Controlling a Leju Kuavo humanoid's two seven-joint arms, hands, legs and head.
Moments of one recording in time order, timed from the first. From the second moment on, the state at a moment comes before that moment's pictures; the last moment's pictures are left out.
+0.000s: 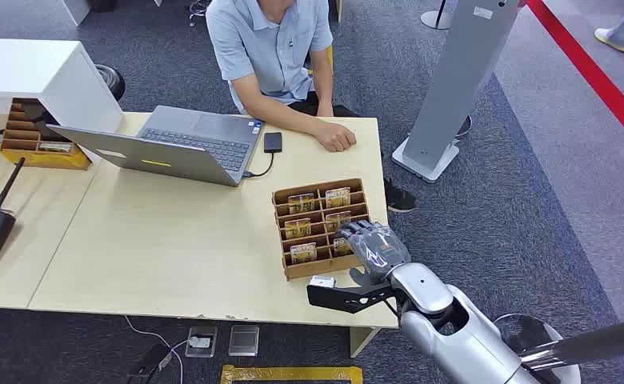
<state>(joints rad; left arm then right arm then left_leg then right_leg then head) -0.13 0.18 -0.95 -0.22 0.80 0.03 0.01 -0.56 -0.20 0.93 -1.26 0.98 0.23 0.21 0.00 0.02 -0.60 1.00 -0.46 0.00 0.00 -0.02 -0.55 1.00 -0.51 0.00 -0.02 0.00</state>
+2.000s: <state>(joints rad) -0.13 0.18 -0.93 -0.22 0.79 0.02 0.02 -0.58 -0.20 0.92 -1.21 0.95 0.21 0.22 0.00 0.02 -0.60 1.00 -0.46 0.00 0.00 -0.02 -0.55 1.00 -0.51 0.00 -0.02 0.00</state>
